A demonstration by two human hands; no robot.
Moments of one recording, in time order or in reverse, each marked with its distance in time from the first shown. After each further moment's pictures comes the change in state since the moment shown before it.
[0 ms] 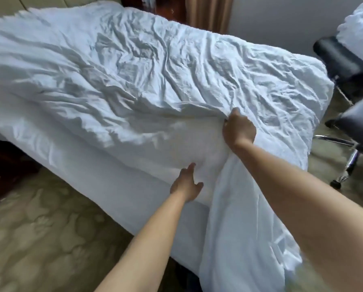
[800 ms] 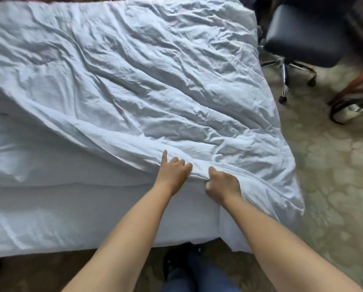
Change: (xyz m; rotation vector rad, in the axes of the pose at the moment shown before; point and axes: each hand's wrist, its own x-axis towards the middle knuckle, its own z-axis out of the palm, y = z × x) left_hand 0.068 -0.086 -0.070 1.030 -0.117 0.863; right_hand -0.165 -0.038 0.167 -0.083 -0.322 0.328
